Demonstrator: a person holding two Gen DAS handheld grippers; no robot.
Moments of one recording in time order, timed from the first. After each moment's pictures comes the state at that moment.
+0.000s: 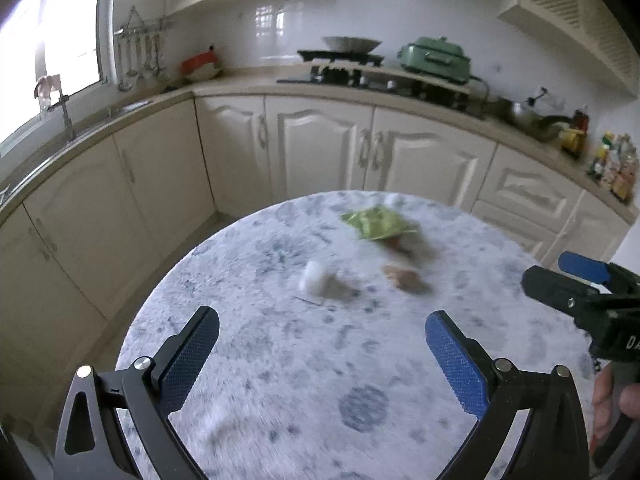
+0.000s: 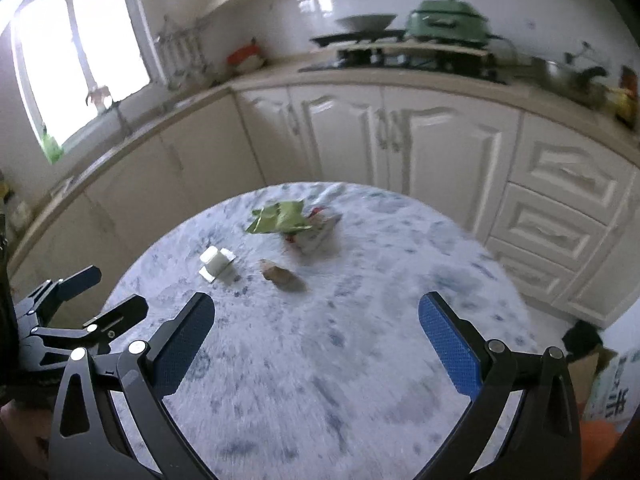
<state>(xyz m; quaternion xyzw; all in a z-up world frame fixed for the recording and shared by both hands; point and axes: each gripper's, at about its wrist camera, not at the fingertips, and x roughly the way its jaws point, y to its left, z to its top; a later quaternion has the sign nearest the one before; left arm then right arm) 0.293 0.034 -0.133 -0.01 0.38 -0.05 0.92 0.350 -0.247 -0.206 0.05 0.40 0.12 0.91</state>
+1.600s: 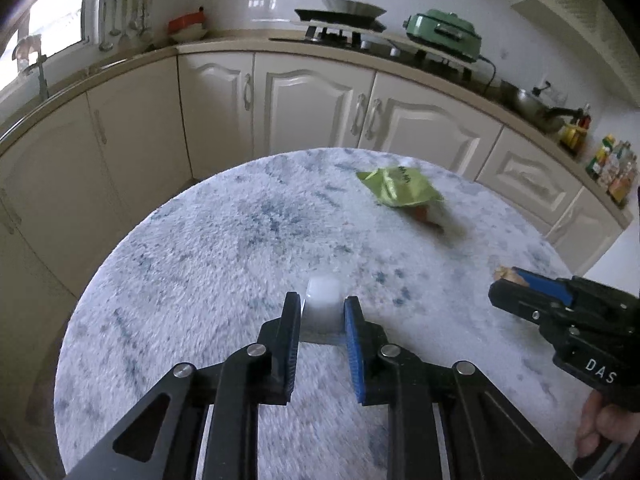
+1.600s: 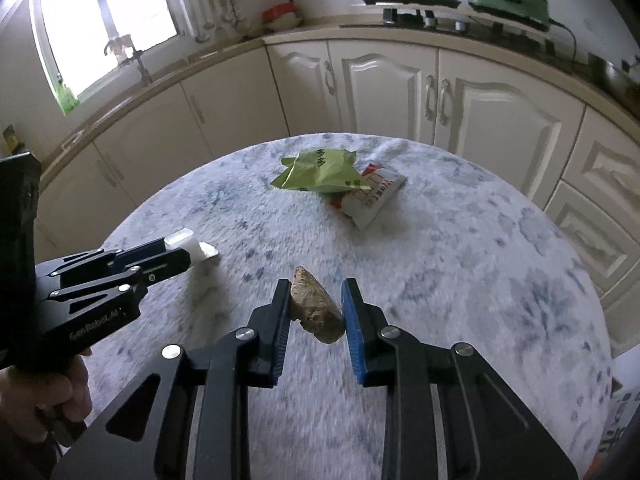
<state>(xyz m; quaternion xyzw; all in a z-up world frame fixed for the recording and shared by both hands) 0.383 0.052 -0.200 -0.05 0.42 -0.09 0.90 0.370 -0.214 -0.256 0.03 0.43 0.17 0.89</state>
